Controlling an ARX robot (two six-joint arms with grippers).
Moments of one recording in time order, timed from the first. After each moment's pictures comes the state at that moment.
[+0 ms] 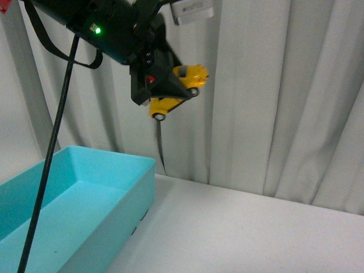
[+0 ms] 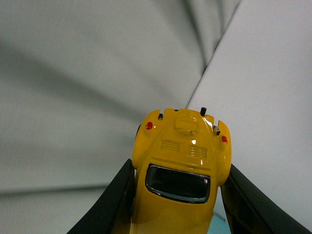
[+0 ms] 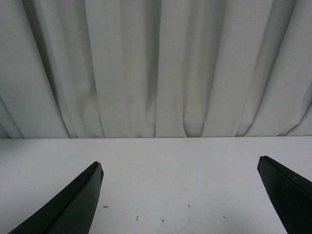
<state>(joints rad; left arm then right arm) -0.06 1.60 1.32 -0.40 0.36 1.04 0.00 0.00 0.01 0.00 0.00 -0.01</state>
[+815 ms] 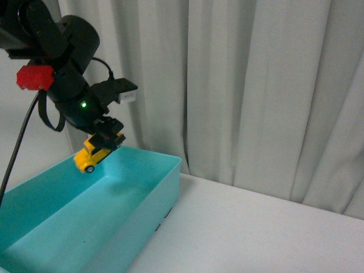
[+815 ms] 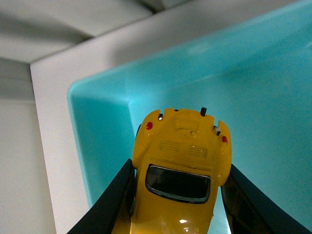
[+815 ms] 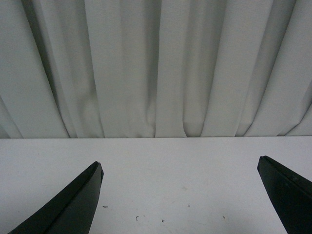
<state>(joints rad) 0.27 1.84 1.30 -0.40 -0.04 0.57 0.00 0.00 0.01 0.00 0.00 -0.01</state>
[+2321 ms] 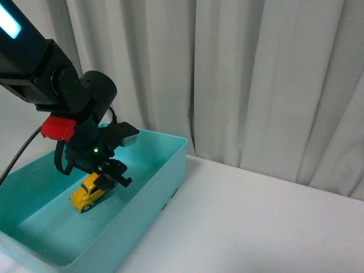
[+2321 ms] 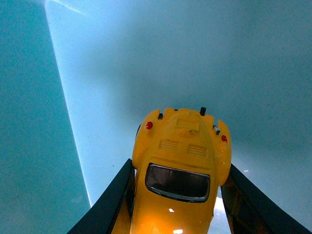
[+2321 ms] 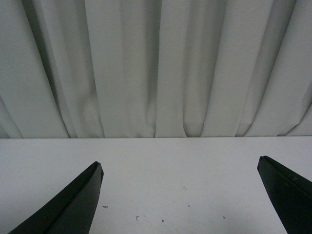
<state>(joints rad) 0.25 2.01 1.13 -0.26 -0.17 0.45 0.00 0.00 0.01 0.00 0.00 -0.01</state>
